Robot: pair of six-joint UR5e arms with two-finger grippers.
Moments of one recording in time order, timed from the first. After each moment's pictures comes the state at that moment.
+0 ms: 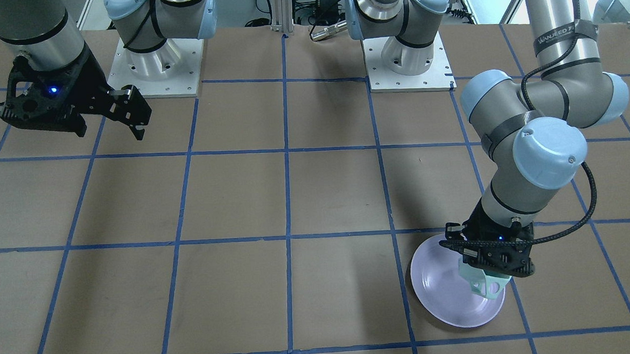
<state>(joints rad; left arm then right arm) -1.45 -1.98 -1.61 -1.00 1.60 0.44 1.52 -1.59 1.63 -1.60 -1.59 0.04</state>
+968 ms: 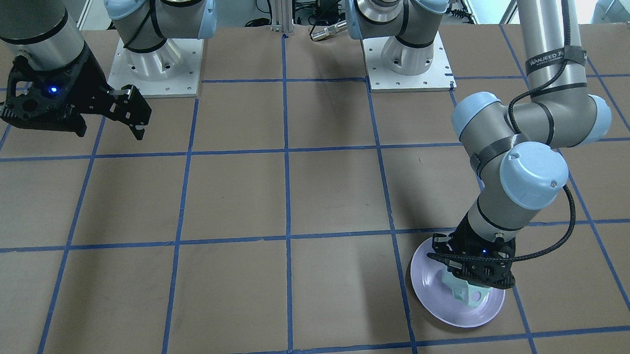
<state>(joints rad) -1.45 -2.03 -1.63 -0.95 1.56 0.45 1.52 -1.59 1.63 -1.60 -1.59 0.04</state>
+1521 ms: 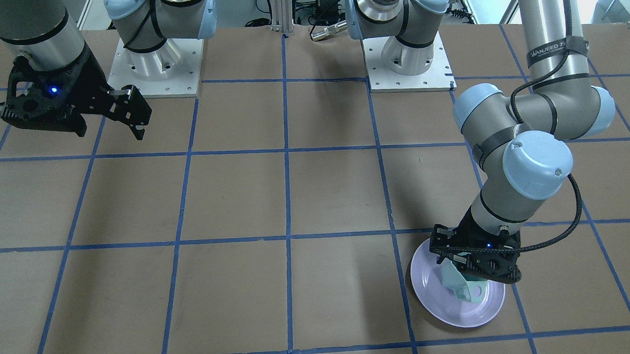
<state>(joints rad) -1.45 -2.00 -1.63 -0.96 1.57 0.43 1.52 -1.59 1.63 -1.60 -1.59 0.04</state>
